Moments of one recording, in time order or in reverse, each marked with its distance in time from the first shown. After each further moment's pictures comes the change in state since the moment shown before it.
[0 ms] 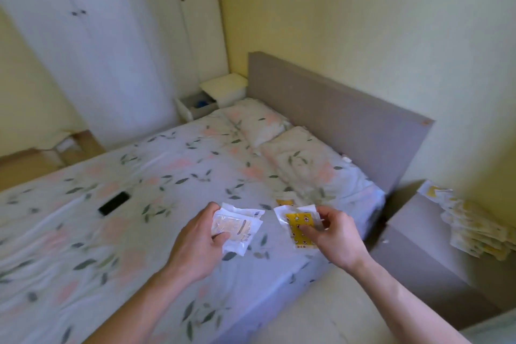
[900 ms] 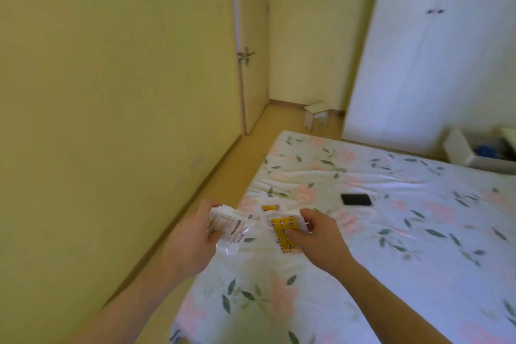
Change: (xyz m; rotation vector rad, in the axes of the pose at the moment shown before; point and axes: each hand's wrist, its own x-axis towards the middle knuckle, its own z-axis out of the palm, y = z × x) left_hand -0.314 -0.503 -0.372 0.009 0.546 -0.797; right_hand -0.129 -0.419 0.642 -0.039 -0.894 -0.564
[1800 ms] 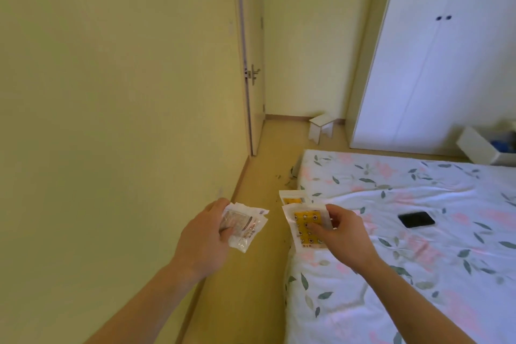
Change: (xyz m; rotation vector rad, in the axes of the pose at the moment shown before) left_hand 0.280 -0.262 -0.206 0.043 -0.003 0.286; right_hand 0.239 -0.188 0.250 0.104 0.267 0.042
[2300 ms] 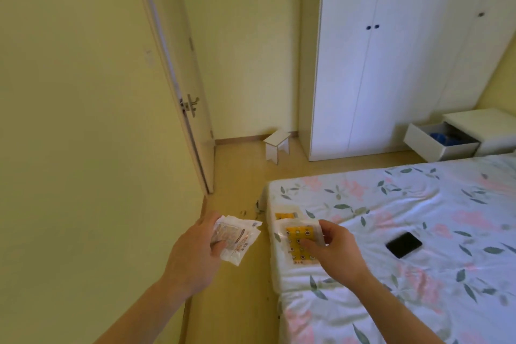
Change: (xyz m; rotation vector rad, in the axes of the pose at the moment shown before) left_hand 0.356 -0.002 0.061 -0.011 -0.144 0.217; right_hand 0.272 0.029 -0.022 0.070 0.224 0.131
